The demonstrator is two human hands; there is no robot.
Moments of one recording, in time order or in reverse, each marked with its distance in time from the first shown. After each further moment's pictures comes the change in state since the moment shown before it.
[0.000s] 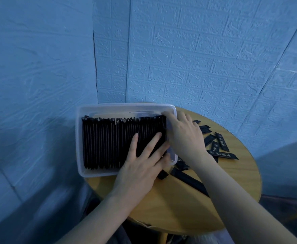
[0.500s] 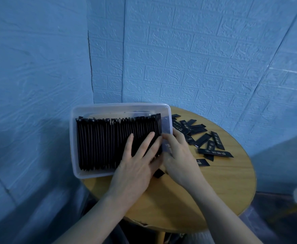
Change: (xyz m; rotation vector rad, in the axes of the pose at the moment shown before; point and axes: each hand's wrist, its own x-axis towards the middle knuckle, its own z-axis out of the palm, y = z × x) left_hand 0.003 0.001 0.002 -0.037 0.032 -0.014; right_hand -0.054 -0.010 0.002 0.615 -0.169 0.192
